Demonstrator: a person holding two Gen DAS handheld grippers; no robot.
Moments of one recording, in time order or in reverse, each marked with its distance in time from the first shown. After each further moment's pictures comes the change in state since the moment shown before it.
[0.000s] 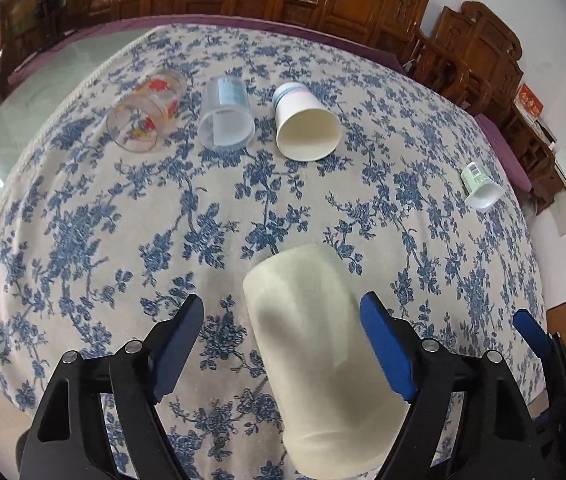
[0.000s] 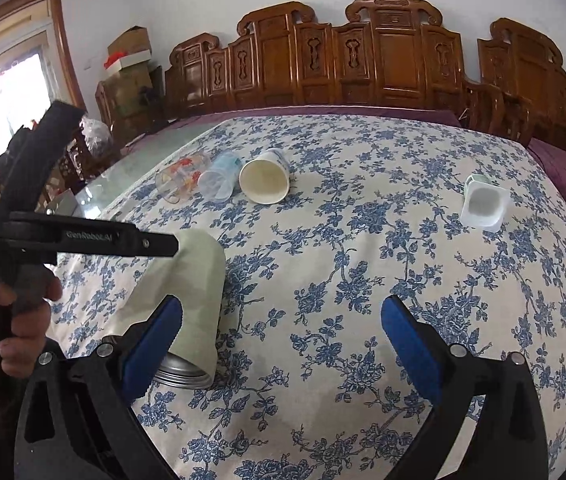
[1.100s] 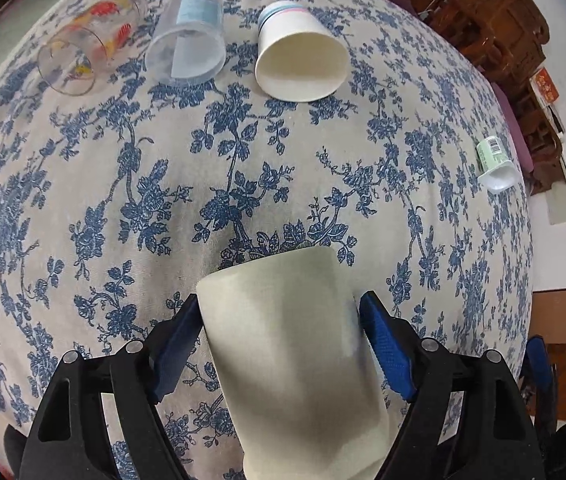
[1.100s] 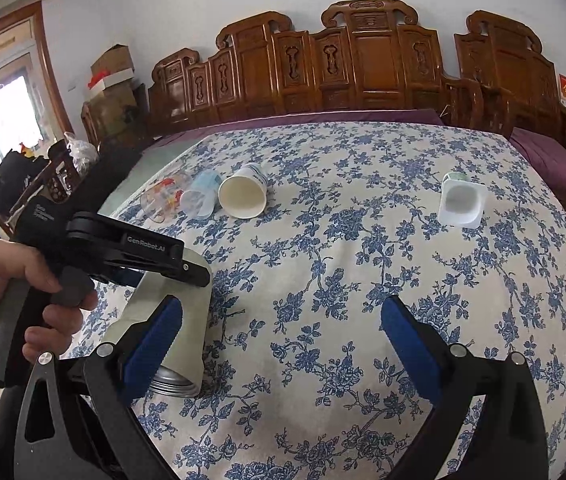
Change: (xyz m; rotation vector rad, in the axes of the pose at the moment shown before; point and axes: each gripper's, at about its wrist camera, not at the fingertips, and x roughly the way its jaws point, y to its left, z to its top) left arm 0.064 -0.009 0.029 -0.069 0.286 -0.068; right arm -0.009 -0.017 0.004 0.058 -0.032 -0.029
